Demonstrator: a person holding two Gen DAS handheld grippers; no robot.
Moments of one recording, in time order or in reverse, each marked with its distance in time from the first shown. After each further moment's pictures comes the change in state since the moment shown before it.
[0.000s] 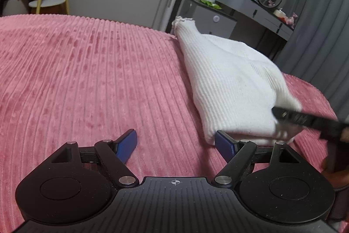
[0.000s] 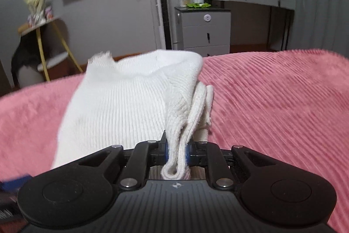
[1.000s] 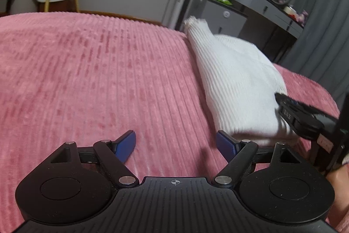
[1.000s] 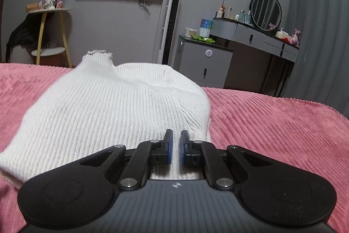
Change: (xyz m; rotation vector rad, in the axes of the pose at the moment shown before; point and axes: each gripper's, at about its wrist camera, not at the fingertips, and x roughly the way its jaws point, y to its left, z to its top) left arm -0.013 -0.001 0.013 -0.025 0.029 0.064; right arm 0.012 0.014 -0.001 -0.151 -0.198 -0.063
